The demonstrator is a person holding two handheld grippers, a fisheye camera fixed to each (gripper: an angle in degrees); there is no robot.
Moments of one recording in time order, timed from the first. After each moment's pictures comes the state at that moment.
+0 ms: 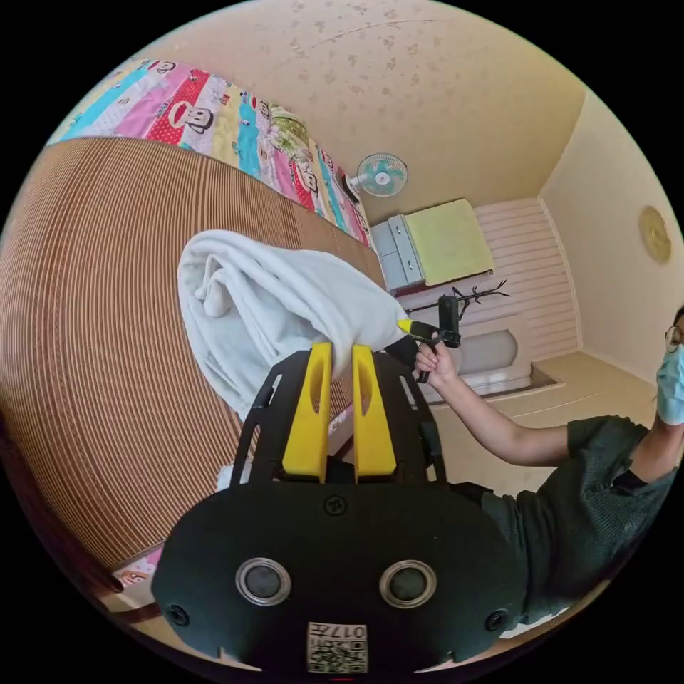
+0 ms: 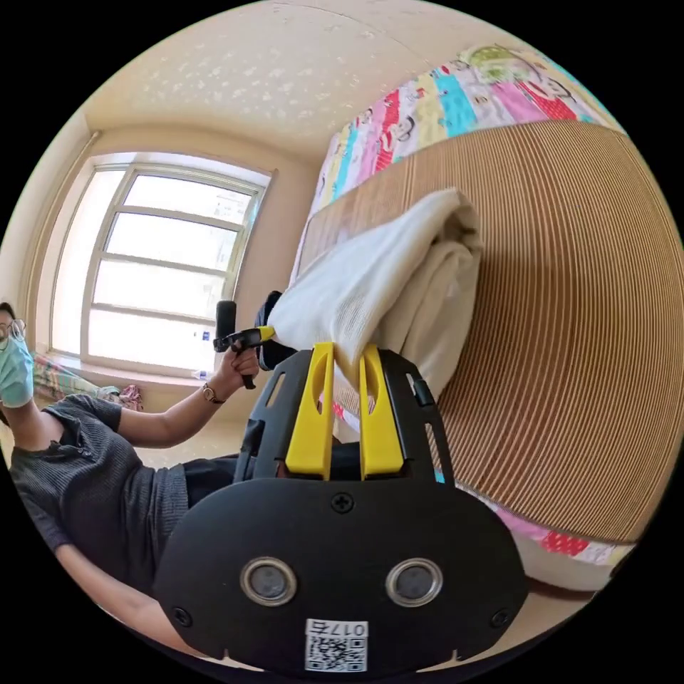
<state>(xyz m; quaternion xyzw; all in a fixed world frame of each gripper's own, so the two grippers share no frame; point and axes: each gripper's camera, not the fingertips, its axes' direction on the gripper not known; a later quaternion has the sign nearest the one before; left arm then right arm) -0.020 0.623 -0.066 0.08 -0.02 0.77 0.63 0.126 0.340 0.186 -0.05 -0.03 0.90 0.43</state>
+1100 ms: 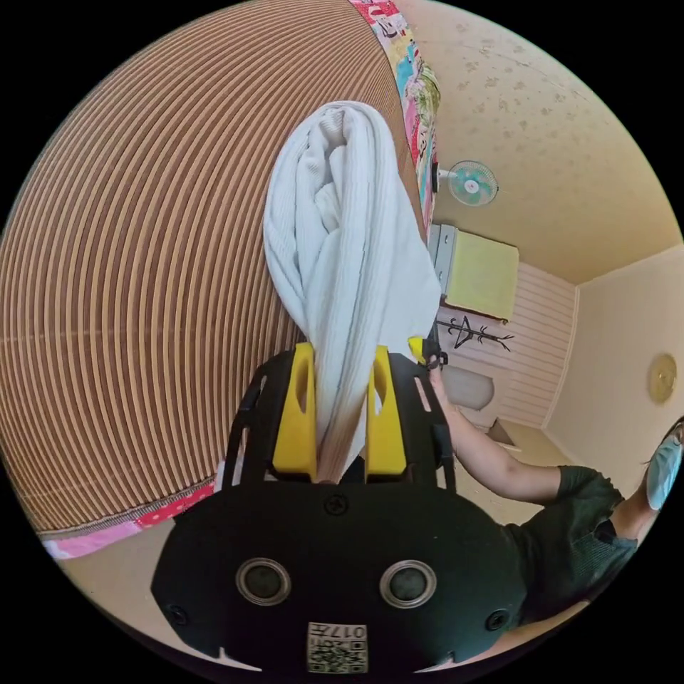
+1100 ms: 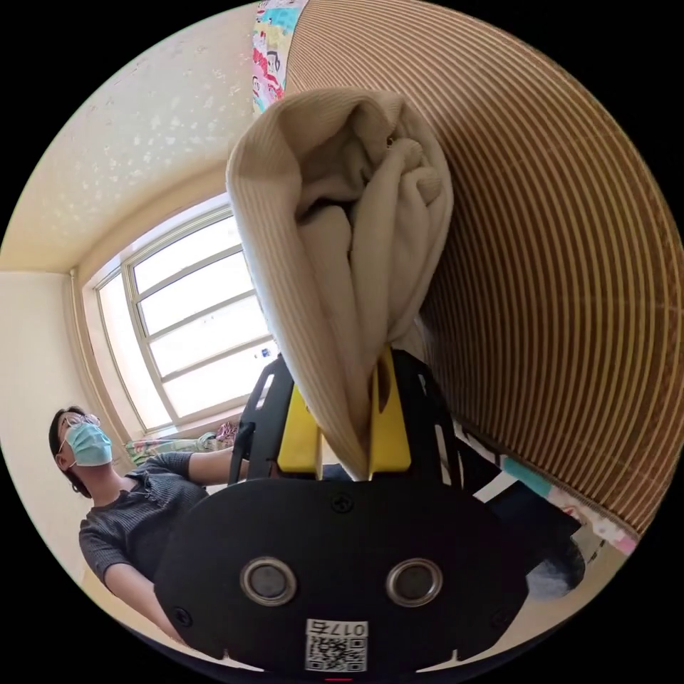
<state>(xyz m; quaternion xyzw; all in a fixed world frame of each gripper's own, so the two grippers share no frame) 0.022 0.500 -0.052 0.02 -0.01 0.63 0.77 0.078 0.420 0.279 0.09 -0.17 0.96 0.22</state>
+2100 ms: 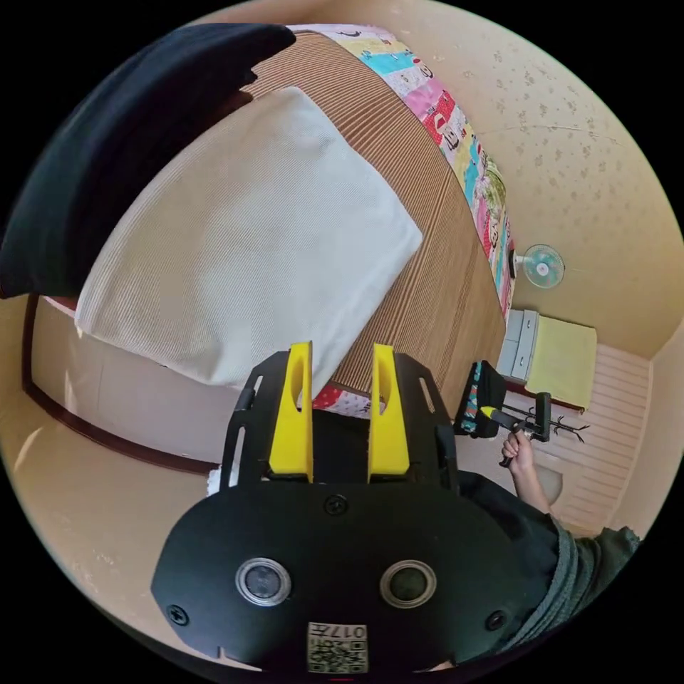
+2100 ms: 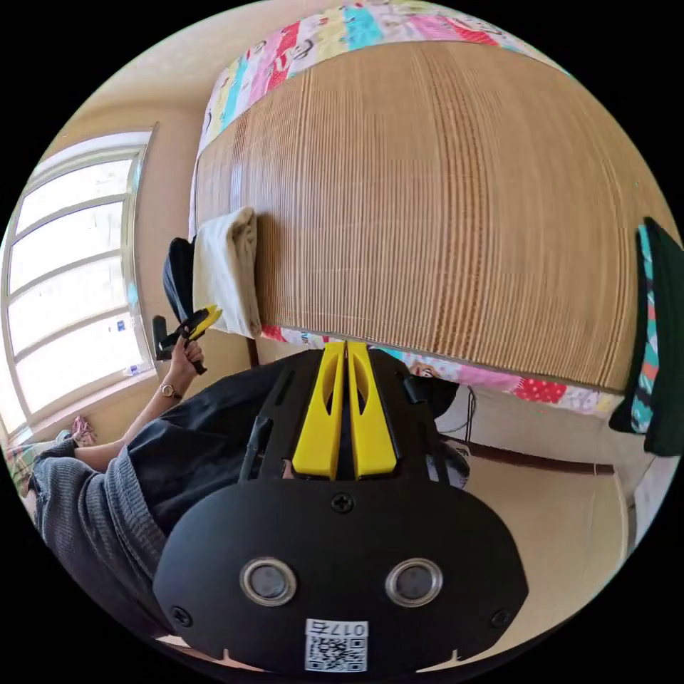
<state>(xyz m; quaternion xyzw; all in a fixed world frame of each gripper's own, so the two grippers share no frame) -0.021 0.501 -0.201 0.29 -0.05 0.52 0.80 0.214 0.197 0.251 -0.27 -0.06 0.92 0.28</state>
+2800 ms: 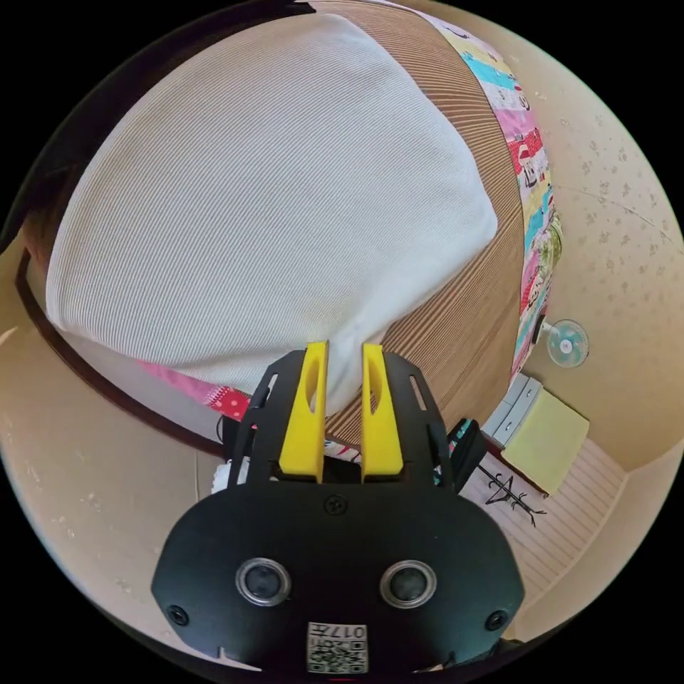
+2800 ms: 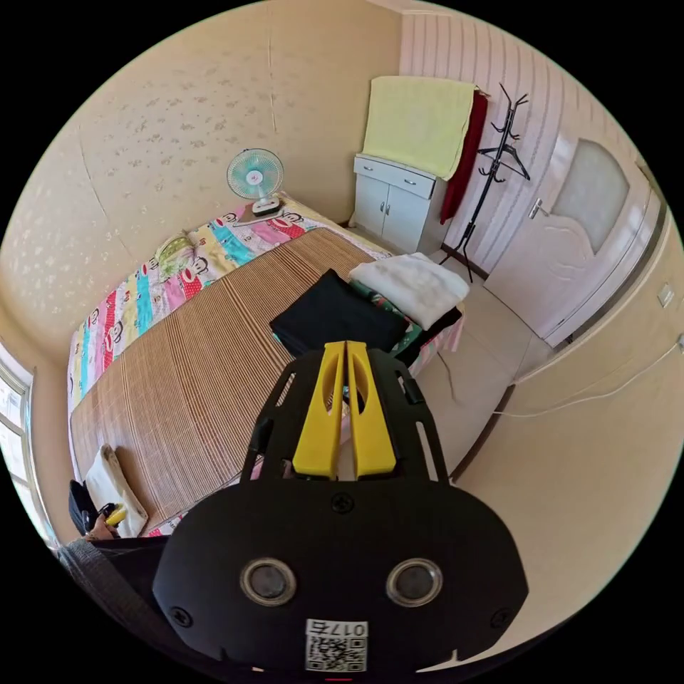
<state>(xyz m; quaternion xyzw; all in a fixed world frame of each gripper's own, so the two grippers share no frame) 0.119 0.369 -0.133 0.28 0.00 0.37 0.89 0.191 -0.092 0.005 -0.35 0.52 0.77 0.10</state>
